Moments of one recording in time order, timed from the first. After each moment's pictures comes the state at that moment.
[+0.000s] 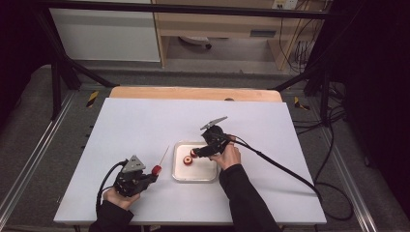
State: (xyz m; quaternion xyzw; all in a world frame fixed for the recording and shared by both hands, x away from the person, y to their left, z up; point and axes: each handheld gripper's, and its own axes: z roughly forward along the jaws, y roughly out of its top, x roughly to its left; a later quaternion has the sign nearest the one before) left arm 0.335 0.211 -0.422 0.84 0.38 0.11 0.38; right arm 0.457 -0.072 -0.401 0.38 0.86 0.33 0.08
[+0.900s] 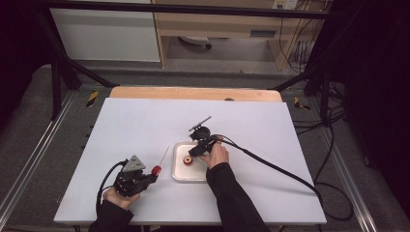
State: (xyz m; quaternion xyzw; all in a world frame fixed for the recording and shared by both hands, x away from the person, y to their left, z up) left arm 0.336 0.212 -0.423 0.84 0.38 0.11 0.38; right arm 0.471 -0.036 -0.422 0.41 0.87 0.25 0.06
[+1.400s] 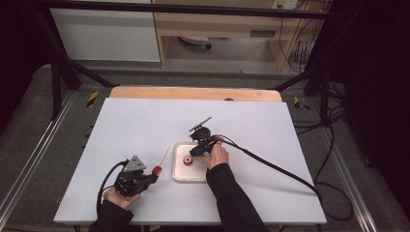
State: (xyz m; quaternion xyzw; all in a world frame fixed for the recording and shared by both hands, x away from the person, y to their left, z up) left arm 0.336 0.211 -0.423 0.84 0.38 0.11 0.37; right arm 0.471 -0.036 -0.424 0.43 0.87 0.24 0.06
